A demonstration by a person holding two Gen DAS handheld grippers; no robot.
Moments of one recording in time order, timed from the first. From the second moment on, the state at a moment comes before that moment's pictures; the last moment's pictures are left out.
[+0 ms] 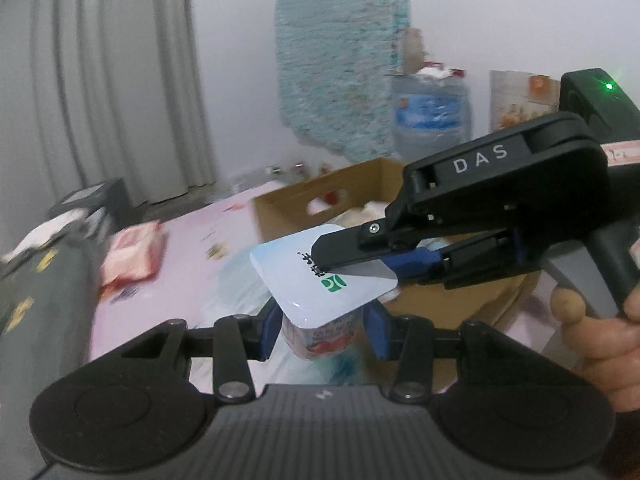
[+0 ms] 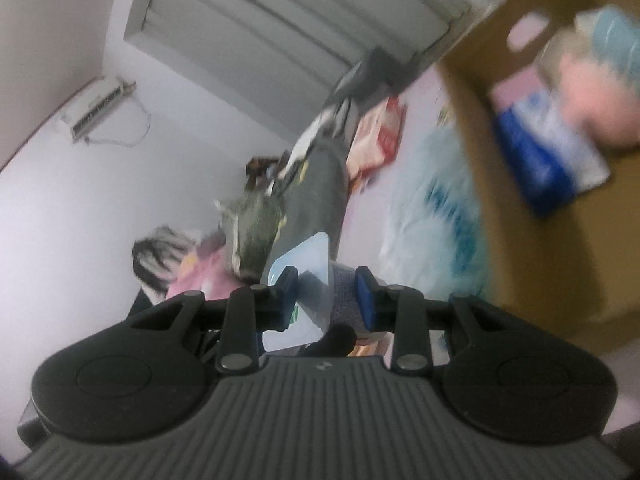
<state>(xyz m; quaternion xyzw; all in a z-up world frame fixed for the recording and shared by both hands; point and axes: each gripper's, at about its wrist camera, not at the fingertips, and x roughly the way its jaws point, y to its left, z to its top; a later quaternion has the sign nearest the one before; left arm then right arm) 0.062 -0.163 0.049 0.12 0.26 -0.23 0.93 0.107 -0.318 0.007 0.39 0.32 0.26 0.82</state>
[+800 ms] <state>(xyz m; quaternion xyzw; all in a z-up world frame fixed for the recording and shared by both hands) 0.181 -0.278 -0.003 0.12 0.47 -0.28 0.83 0.199 -0.474 -0.092 0.44 0.54 0.16 0.70</state>
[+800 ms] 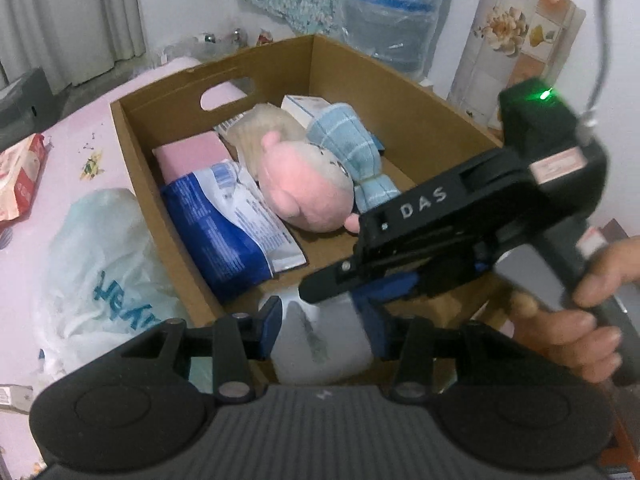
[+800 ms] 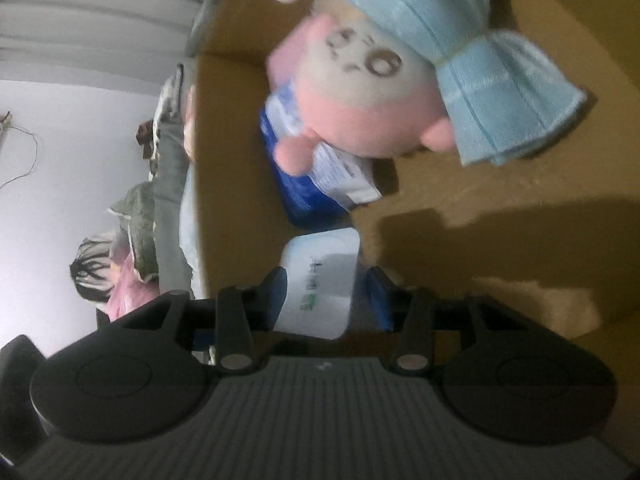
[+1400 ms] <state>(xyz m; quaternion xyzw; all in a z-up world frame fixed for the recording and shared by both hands) 0.148 -0.129 0.069 0.00 0.38 -0.24 0.89 0.174 -0.467 -0.026 0.40 0.45 0.18 0.78</state>
